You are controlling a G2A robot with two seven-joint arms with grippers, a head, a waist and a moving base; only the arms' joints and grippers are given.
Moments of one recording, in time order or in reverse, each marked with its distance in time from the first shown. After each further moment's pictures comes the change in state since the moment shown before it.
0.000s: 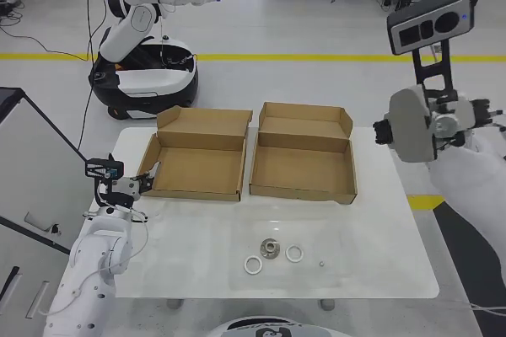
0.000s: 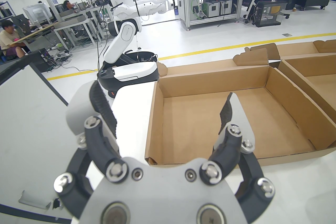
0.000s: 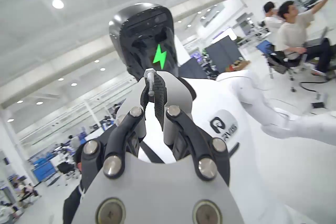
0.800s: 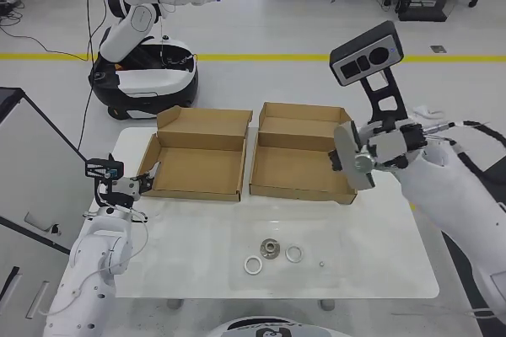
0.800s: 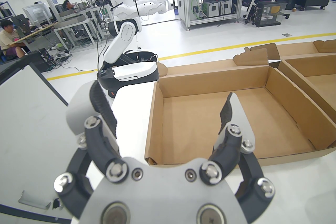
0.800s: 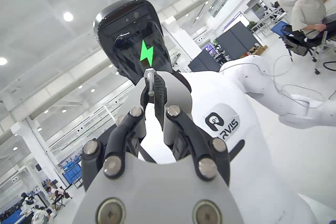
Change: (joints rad) left arm 0.000 0.000 0.000 0.000 0.000 0.000 0.000; right arm -0.065 -0.099 0.030 -0.002 -0.209 0.139 -0.045
